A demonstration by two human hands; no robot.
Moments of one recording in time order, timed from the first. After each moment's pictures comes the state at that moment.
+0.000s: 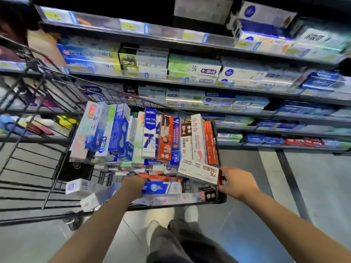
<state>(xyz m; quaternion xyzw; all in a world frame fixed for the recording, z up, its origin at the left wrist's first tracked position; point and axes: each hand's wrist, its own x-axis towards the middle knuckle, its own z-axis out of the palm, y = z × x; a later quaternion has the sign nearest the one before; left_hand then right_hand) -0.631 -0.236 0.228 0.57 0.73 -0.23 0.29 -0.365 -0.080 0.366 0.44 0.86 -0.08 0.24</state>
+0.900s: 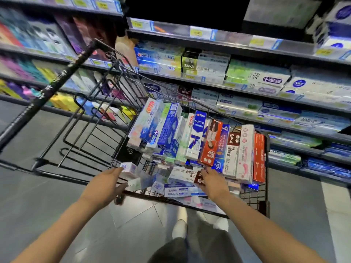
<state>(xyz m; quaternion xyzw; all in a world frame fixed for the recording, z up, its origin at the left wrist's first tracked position) -0.698 -0.399 0.350 0.35 0.91 -0.03 0.22 -0.498 -0.130 0.258 0.25 0.94 -0.10 0.20</state>
